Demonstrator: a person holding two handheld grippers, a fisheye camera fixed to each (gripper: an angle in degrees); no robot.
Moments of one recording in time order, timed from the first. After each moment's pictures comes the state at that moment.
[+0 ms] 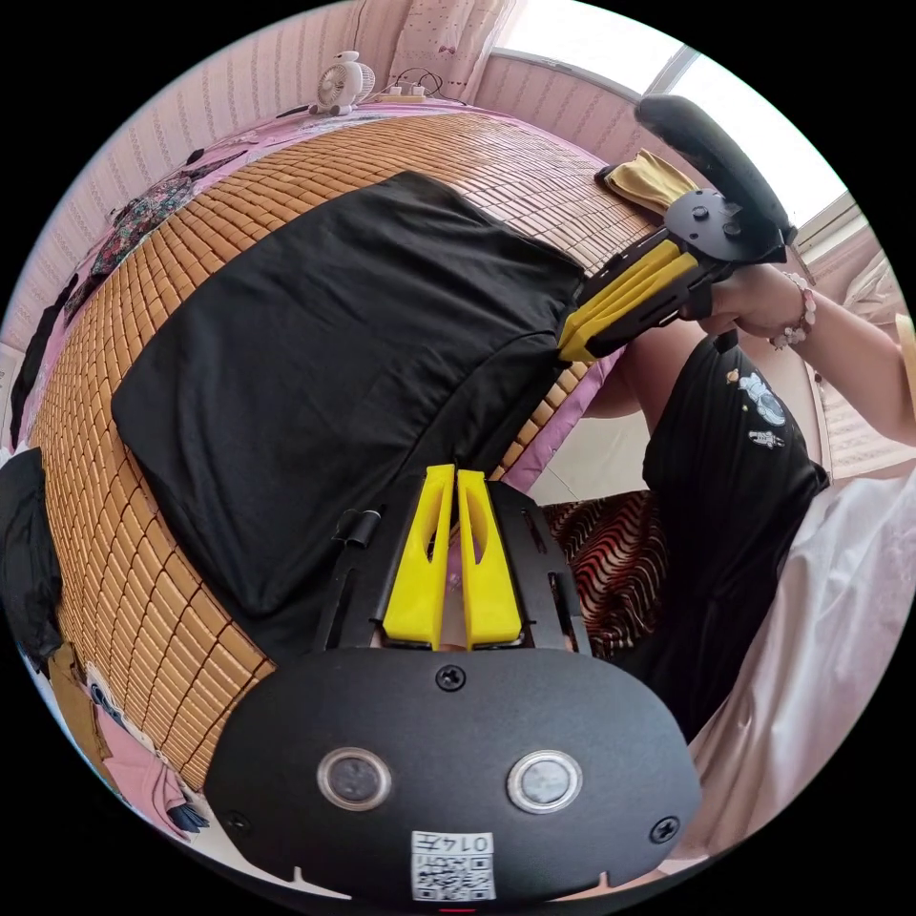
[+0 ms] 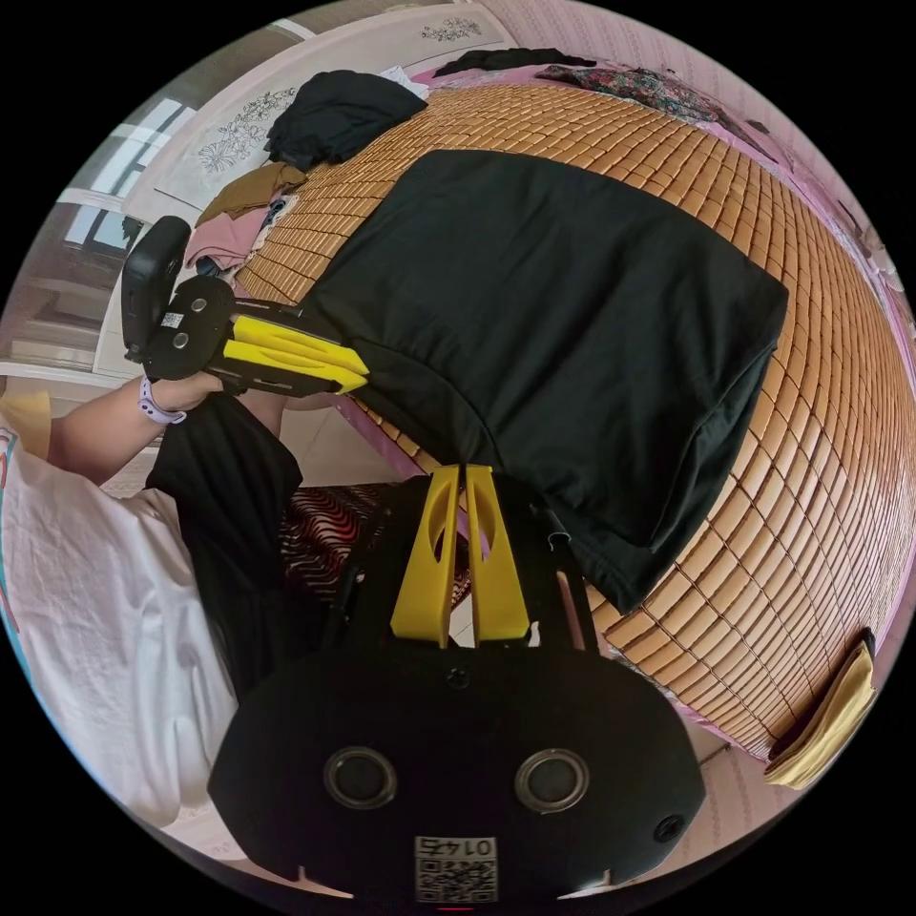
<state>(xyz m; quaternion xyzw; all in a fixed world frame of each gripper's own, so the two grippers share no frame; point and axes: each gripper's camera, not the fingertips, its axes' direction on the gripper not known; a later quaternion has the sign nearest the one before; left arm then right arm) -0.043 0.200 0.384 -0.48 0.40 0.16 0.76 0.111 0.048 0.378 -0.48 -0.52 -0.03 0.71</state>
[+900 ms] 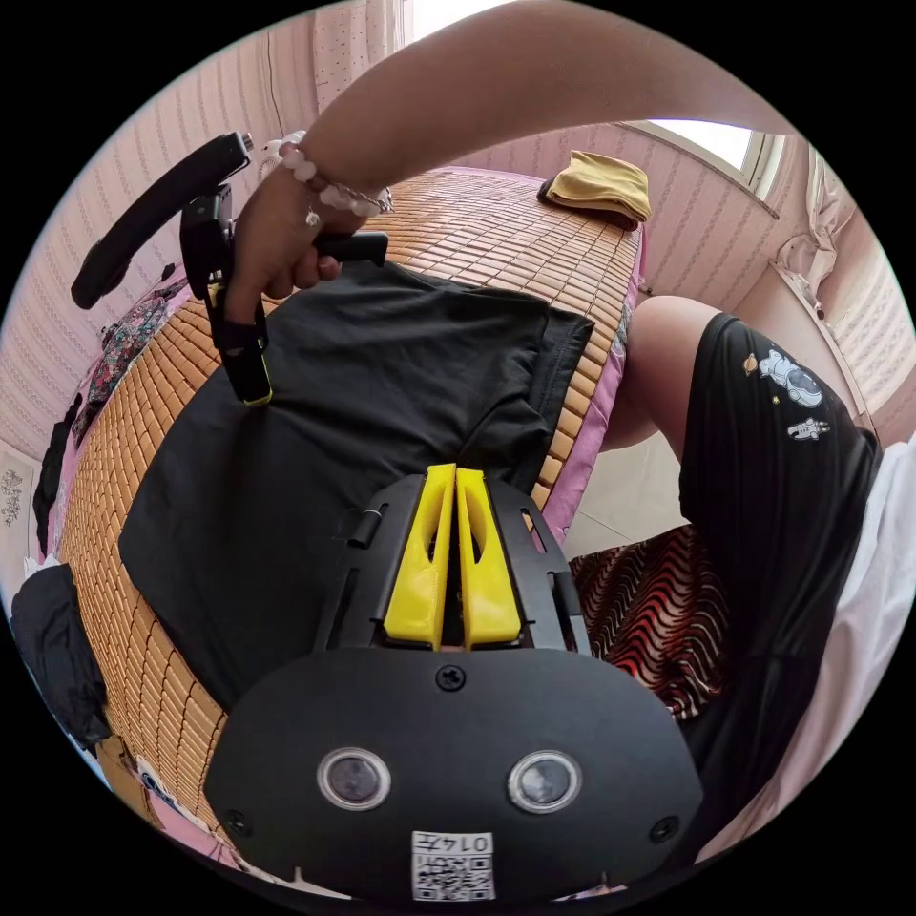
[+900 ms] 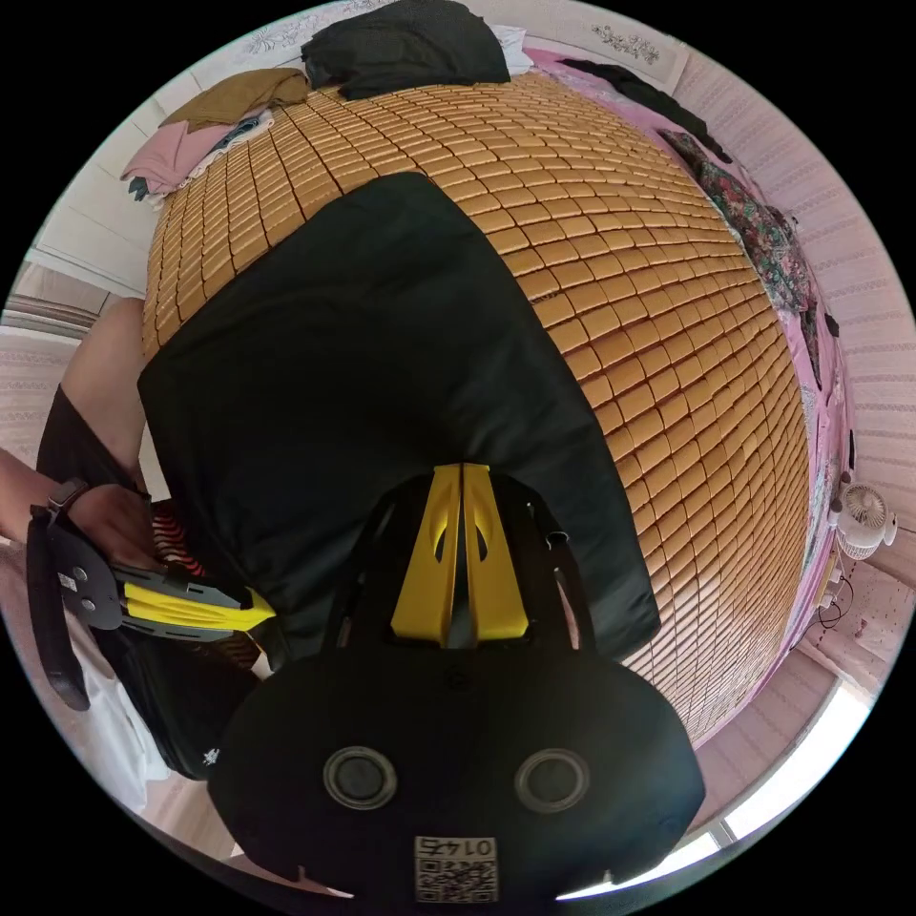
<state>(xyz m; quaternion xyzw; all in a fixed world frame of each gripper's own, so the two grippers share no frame) 0.035 0.299 0.367 -0.34 0.41 0.24 0.81 -0.091 -0.074 0.519 -0.43 -0.46 -0.30 0.72</state>
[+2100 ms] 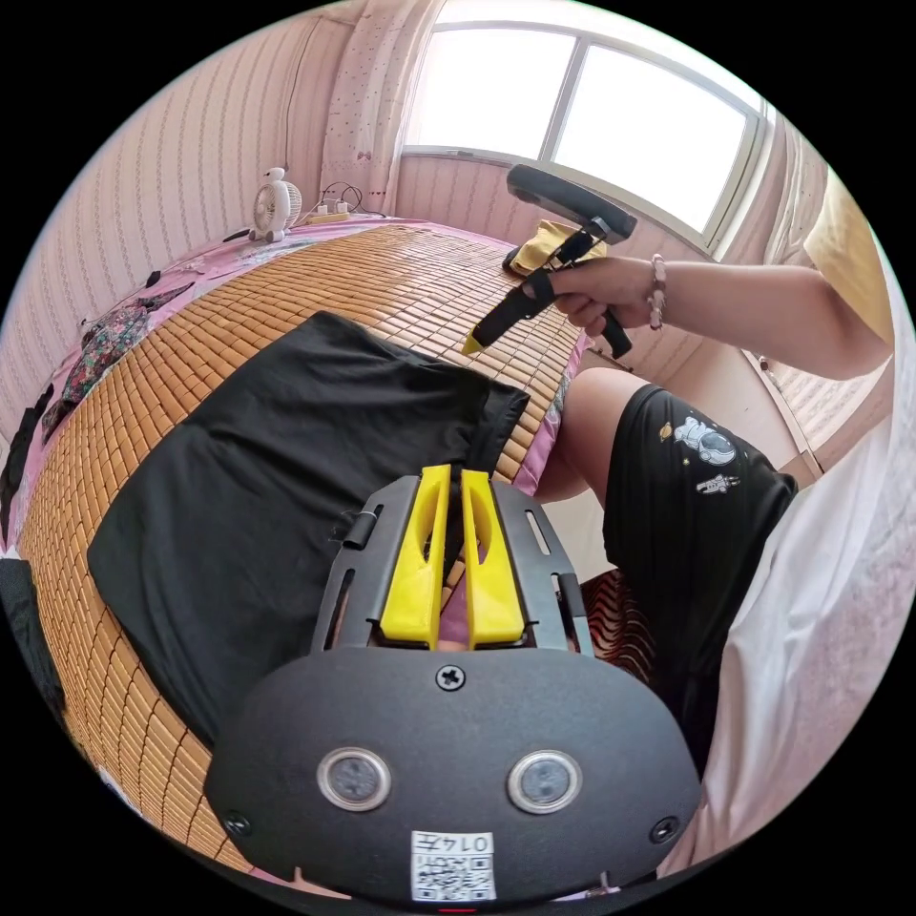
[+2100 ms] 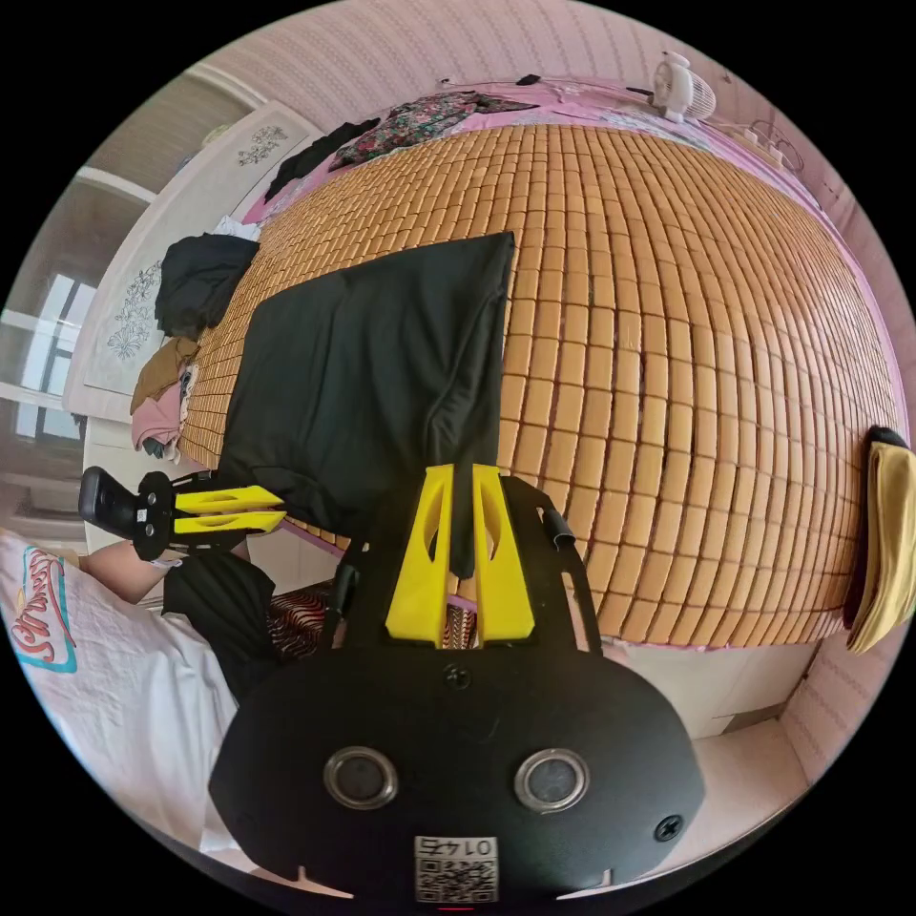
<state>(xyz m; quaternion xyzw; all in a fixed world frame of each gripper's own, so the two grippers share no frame) 0.039 0.300 0.337 -0.29 0.50 0.17 0.80 0.325 0.127 0.474 -0.51 -0.38 0.19 0.75</state>
